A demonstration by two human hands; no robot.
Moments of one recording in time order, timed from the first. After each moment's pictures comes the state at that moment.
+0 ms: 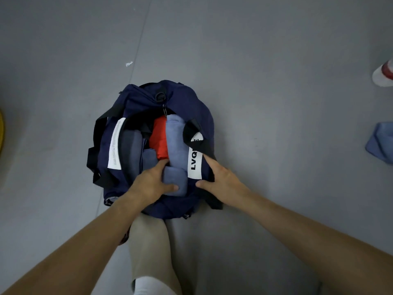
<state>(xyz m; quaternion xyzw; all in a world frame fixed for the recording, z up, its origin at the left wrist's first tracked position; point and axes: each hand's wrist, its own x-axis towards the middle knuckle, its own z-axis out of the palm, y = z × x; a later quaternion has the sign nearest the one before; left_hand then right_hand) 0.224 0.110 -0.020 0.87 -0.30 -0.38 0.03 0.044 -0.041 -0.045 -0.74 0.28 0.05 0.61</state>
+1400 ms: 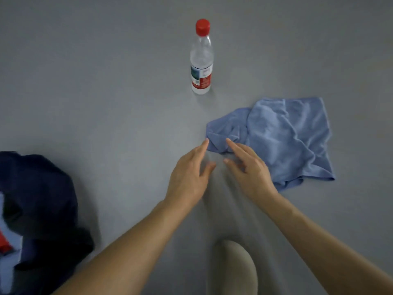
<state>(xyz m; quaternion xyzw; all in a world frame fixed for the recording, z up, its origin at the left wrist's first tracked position) -0.115 -0.191 -0.032 0.72 -0.58 -0.31 0.21 -0.295 -0.238 -0.054 -0.72 0.55 -0.22 0.36</state>
